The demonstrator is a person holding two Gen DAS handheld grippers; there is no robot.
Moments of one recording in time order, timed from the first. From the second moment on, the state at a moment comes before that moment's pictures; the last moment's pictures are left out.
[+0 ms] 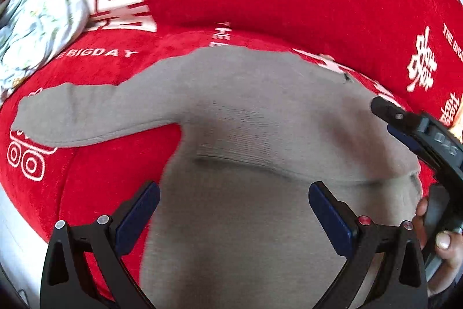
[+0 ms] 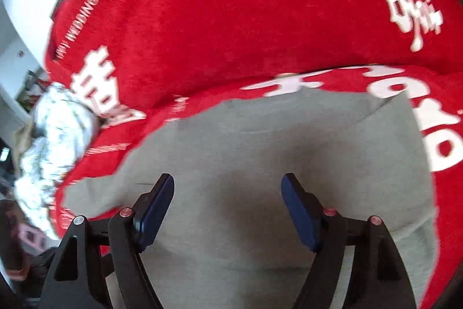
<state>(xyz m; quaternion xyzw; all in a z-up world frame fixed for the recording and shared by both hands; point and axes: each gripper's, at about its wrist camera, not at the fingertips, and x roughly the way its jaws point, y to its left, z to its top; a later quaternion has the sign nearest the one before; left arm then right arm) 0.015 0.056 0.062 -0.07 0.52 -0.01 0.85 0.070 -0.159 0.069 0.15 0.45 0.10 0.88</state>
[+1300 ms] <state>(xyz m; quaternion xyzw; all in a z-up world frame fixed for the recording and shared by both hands) 0.012 0.134 0.037 -0.11 0.48 0.10 0.86 0.018 -0.176 0.028 0.00 0.47 0.00 0.89</state>
